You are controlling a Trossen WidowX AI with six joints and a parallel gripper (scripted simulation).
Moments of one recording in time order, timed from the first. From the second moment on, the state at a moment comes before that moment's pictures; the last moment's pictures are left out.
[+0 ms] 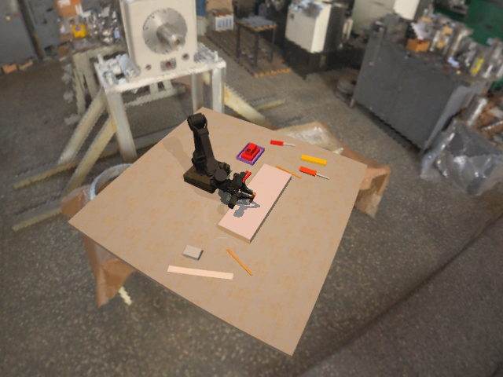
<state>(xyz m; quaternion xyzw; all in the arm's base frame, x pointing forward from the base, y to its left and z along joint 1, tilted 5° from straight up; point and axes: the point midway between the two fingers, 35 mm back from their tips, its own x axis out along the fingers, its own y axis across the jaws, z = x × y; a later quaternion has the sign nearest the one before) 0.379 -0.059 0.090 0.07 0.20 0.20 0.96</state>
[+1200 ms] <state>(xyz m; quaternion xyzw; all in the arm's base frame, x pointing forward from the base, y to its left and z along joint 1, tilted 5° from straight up) 0.354 -0.040 0.115 -0.01 0.07 0.27 0.96</state>
